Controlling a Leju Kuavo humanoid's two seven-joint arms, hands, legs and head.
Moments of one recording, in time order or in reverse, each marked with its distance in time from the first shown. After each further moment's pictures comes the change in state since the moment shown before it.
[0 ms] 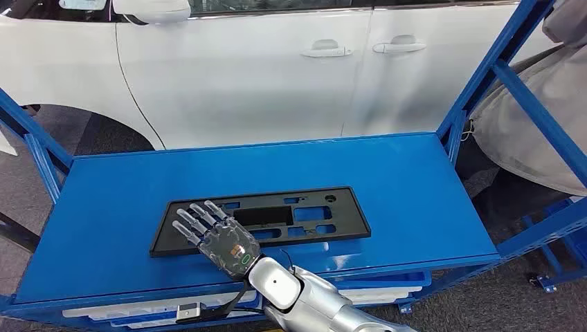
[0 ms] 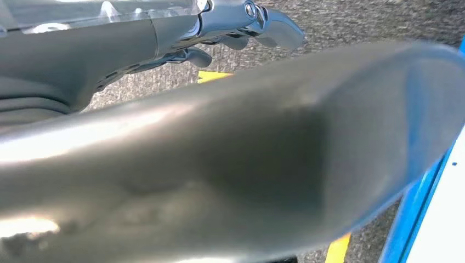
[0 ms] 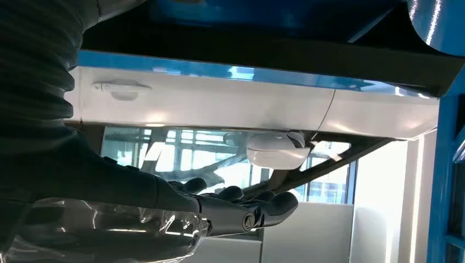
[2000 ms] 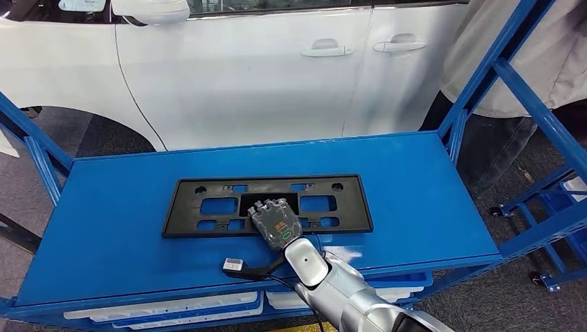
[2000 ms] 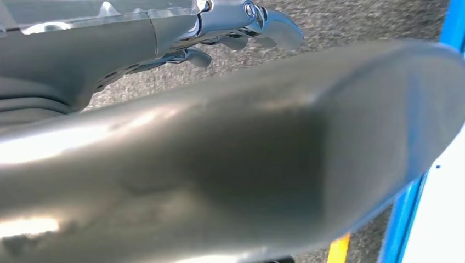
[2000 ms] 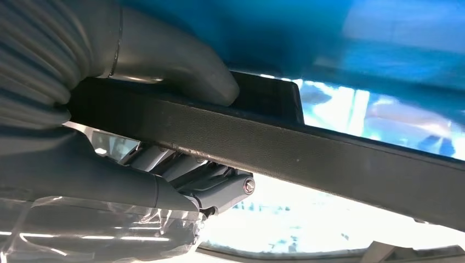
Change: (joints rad) left arm 0.003 0.024 -0.034 0.003 0.000 -0.011 -0.035; right arm -0.049 -0.030 -0.191 0.214 0.067 -0.004 0.097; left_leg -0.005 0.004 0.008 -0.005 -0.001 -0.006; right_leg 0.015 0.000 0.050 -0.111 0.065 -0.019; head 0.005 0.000
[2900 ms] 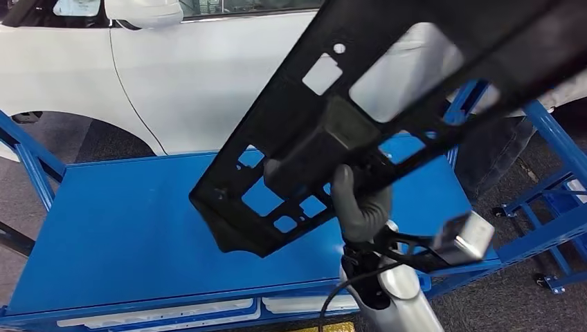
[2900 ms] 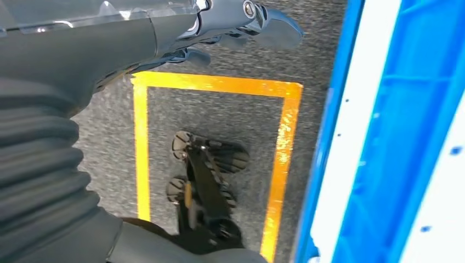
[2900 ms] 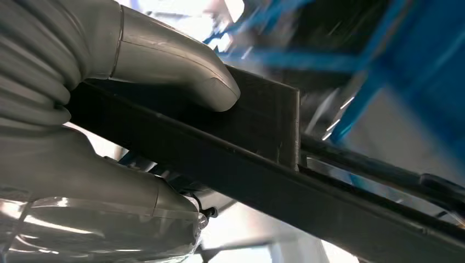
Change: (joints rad) left arm -0.002 -0.005 0.091 0.000 0.000 -0.086 -0.192; right arm 0.346 -0.193 -0.354 -1.396 -1.728 0.678 -0.695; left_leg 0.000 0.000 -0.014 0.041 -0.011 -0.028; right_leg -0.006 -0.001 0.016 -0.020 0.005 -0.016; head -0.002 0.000
